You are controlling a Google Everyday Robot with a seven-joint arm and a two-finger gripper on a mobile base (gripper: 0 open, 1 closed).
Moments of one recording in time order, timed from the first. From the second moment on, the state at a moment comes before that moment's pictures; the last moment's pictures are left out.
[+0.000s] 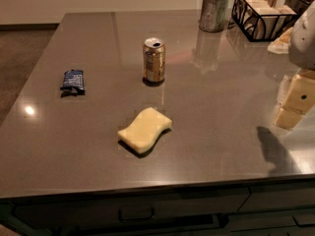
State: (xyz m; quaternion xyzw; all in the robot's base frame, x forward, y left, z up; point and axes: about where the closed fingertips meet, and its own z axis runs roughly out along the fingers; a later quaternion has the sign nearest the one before) arm 0.438 -0.217 0.976 -0.60 0.78 -0.03 0.16
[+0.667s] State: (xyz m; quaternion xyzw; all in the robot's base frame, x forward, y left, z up) arm 0.442 -0.188 0.969 -0.63 0.75 -0.01 0.17
